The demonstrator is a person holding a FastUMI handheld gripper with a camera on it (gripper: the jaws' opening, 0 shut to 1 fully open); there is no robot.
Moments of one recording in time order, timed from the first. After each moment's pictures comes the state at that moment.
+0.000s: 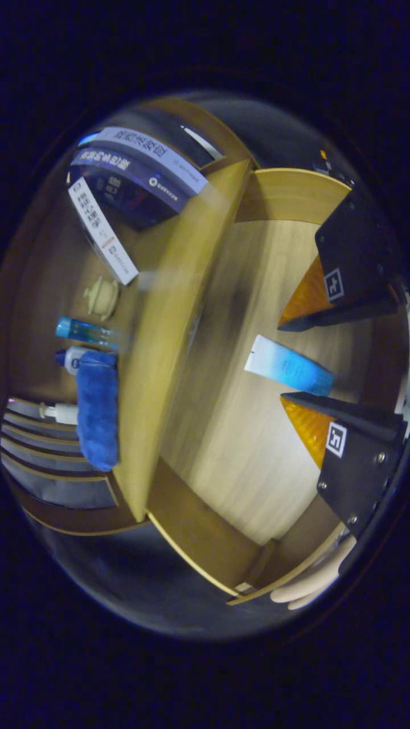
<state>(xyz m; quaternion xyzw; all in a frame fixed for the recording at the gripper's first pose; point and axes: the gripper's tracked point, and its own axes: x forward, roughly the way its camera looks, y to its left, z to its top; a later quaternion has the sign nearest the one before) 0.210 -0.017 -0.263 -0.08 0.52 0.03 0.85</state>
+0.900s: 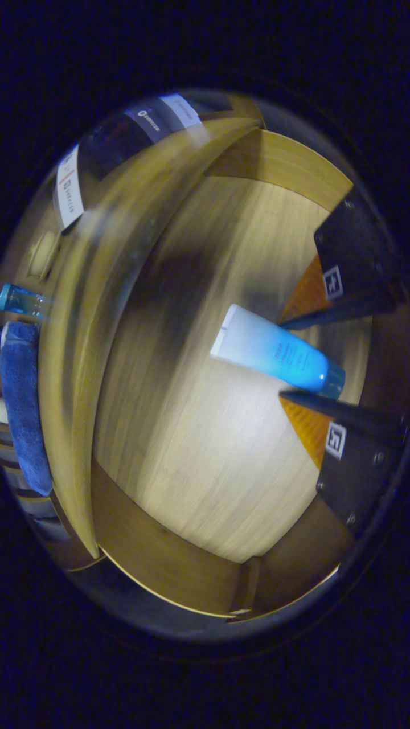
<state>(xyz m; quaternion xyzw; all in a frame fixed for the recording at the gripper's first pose) 0.207 -0.004 -0.313 -0.05 0.64 0.05 0.77</state>
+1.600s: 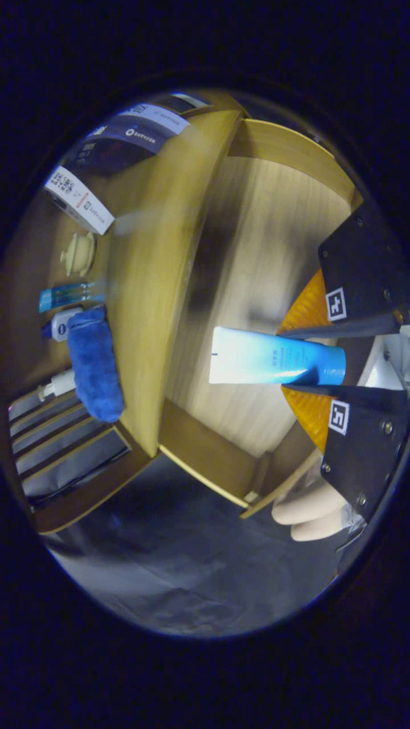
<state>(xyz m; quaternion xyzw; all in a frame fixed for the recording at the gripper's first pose) 0.257 0.003 -0.230 0.08 0.53 0.17 0.83</state>
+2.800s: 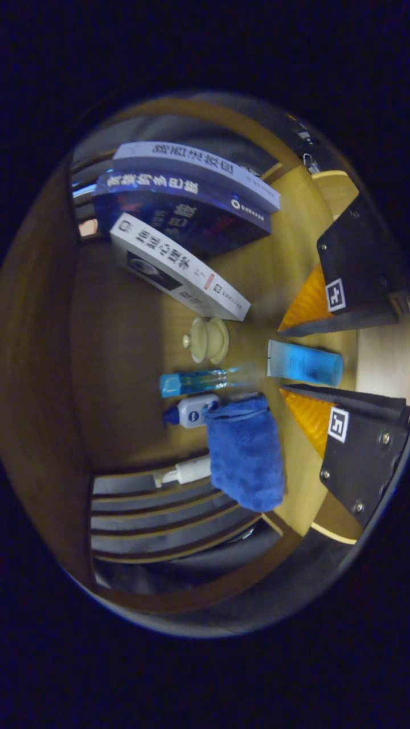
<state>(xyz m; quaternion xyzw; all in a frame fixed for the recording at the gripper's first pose) 0.398 -0.051 -0.149 0.05 0.25 -0.07 0.96</state>
